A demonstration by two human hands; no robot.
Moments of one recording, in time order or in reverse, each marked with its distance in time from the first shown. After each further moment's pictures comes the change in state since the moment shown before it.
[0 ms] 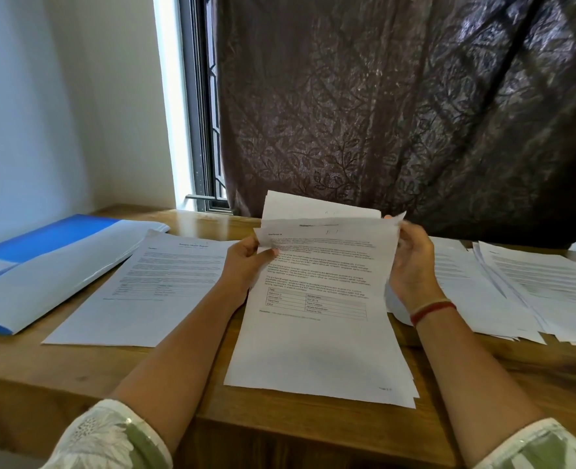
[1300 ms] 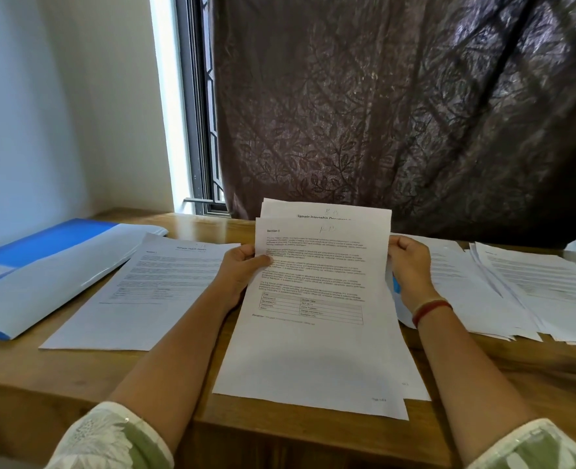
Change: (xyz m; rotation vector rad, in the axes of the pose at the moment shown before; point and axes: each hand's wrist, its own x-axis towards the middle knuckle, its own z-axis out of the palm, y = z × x) left_hand -0.001 0.003 -0.007 -0.001 -0.054 -0.111; right_hand 0.022 0.014 -0.012 -0.503 0.310 -0.098
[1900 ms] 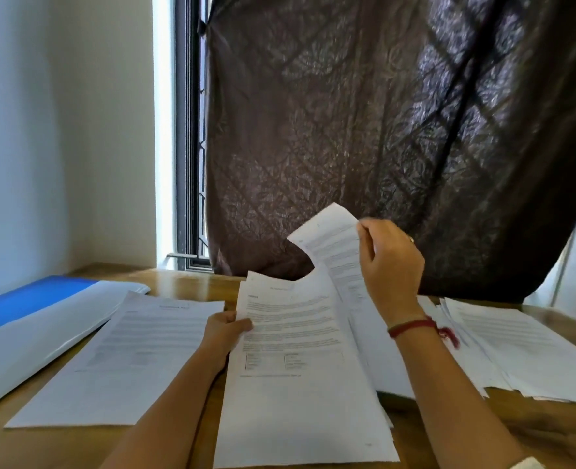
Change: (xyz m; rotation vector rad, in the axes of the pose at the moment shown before) left_hand 0.010 -0.008 0.001 0.076 0.164 -0.086; right_hand -0.011 -0.107 -0.002 -0.578 0.341 -1.156
